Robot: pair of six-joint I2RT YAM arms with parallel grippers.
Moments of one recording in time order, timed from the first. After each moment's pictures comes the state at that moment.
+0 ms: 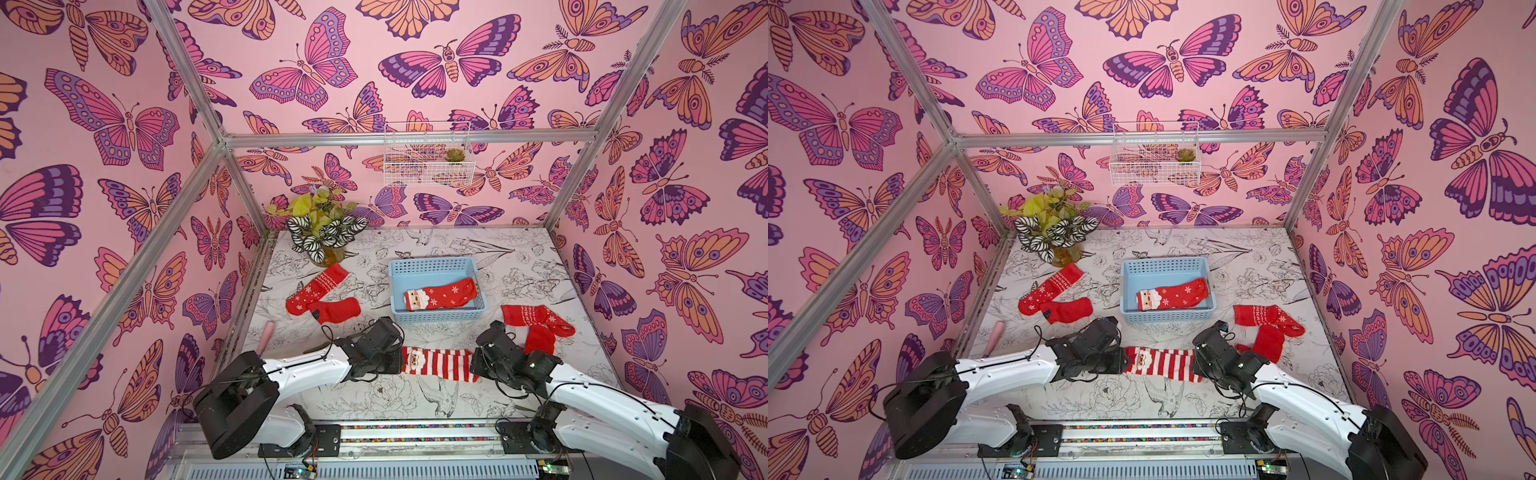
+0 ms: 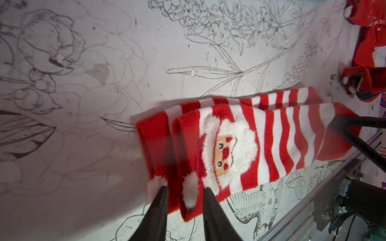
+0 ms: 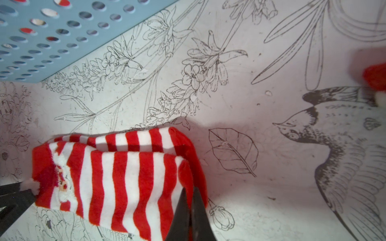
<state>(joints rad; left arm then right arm) -0.87 1.39 0.62 -0.24 0.12 -0.79 0.75 0.97 0.43 -0.52 0.13 0.99</state>
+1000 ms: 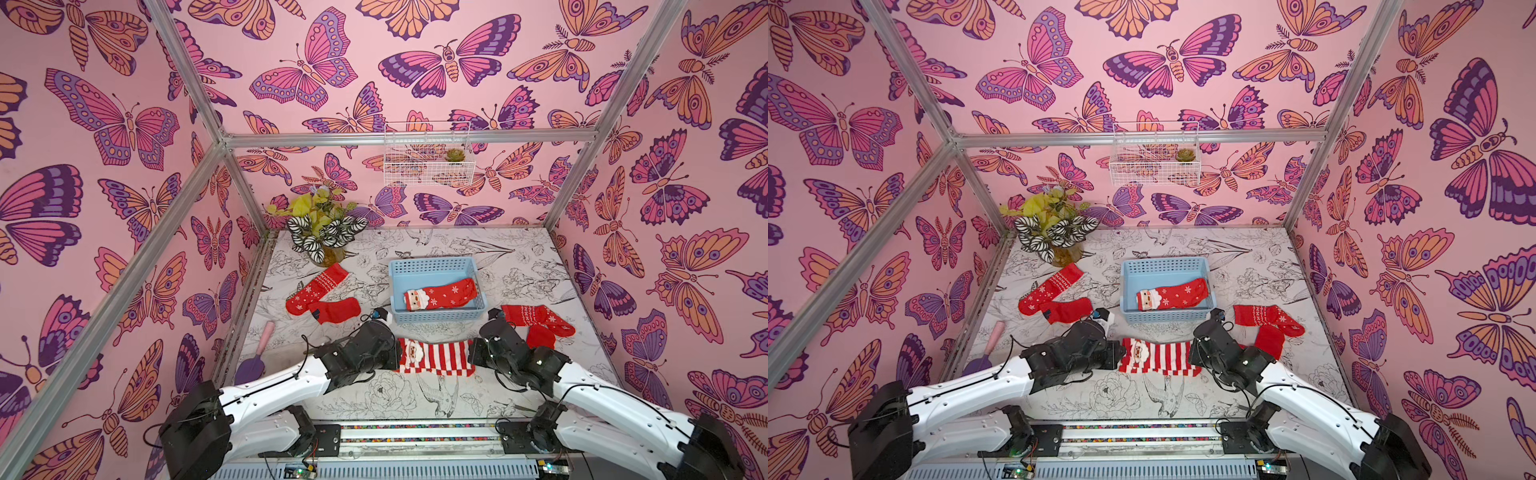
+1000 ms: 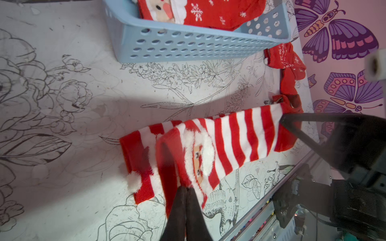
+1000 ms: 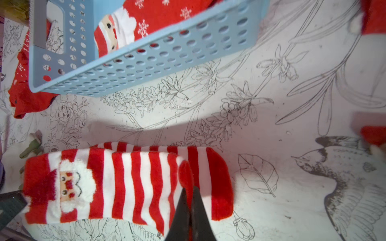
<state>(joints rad) -0.90 1.13 0.58 -0.24 0.02 -0.81 0.75 0.93 0.53 -0.51 0.17 0.88</state>
